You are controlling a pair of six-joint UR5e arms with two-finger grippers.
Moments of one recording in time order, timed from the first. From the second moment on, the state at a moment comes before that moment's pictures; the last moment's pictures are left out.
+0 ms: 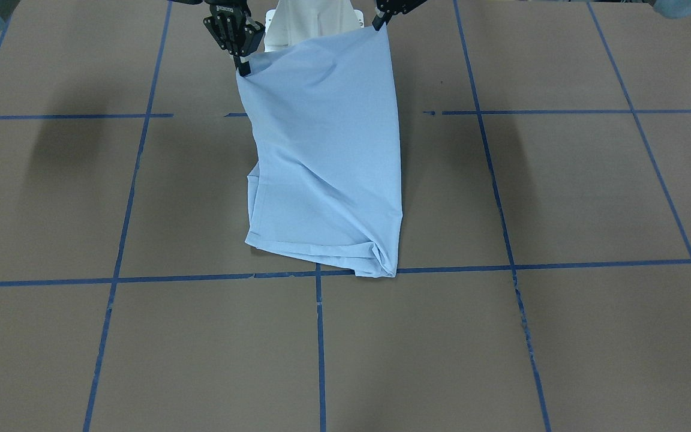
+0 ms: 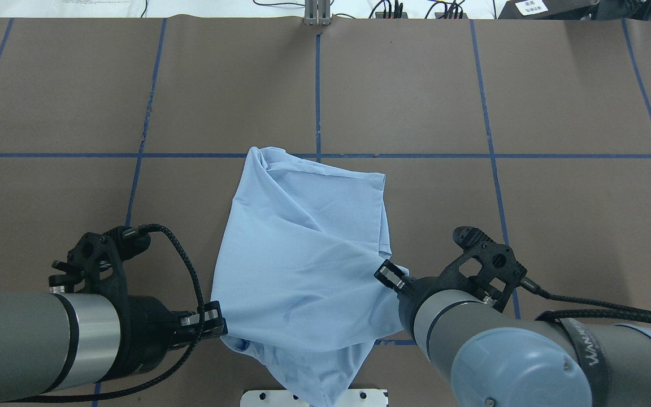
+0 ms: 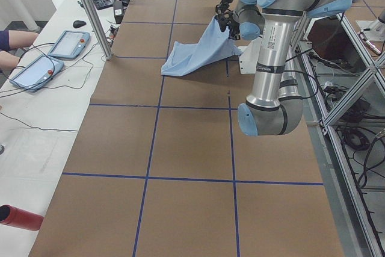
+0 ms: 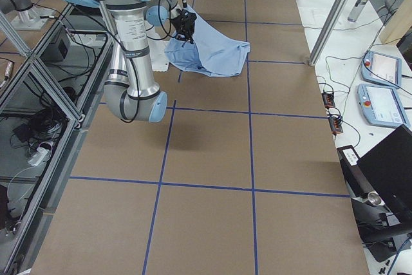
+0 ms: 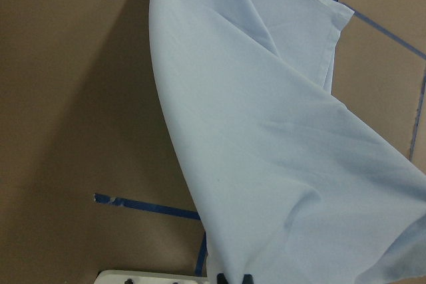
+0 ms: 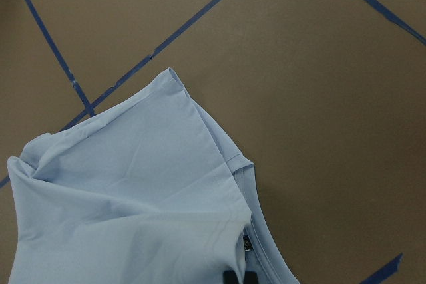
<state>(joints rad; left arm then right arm) -0.23 -1.88 -2.46 -1.56 -1.66 -1.75 0.13 -1.12 2.36 -1.95 1.26 2.15</state>
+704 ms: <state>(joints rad) -0.43 -2.09 -2.13 -1.56 -1.67 -1.58 0.30 -1.04 2.03 -1.72 1.29 2.06</state>
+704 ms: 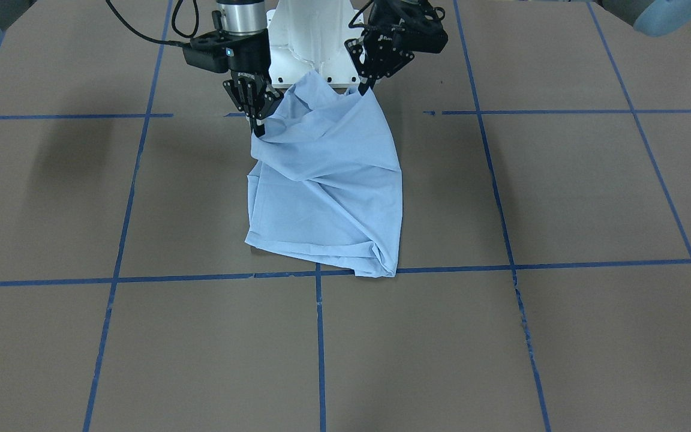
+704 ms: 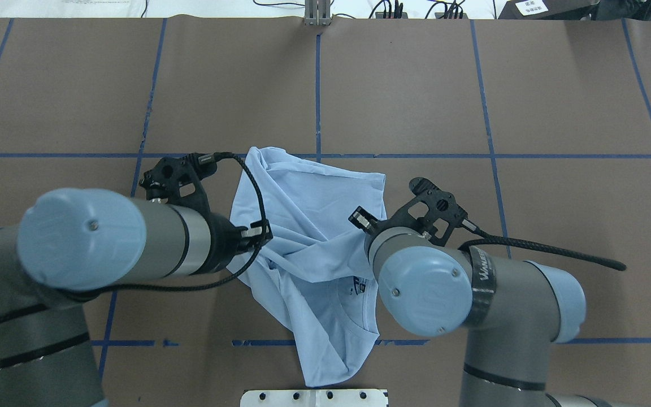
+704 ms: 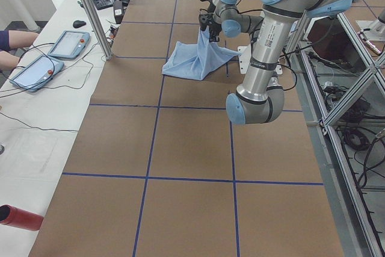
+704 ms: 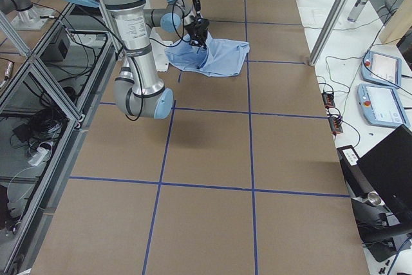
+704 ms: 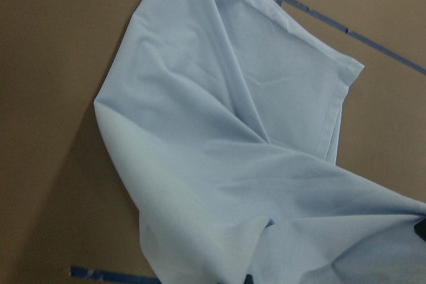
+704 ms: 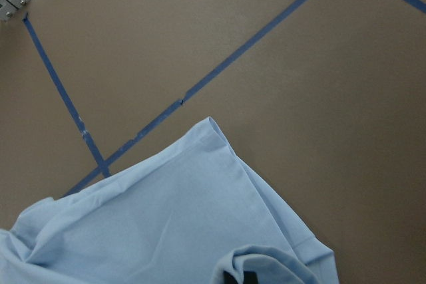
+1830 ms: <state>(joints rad) -0.69 -2.40 -1.27 -1.97 -1.67 -1.34 0.45 -0.90 1.54 -1.46 1.34 2.00</state>
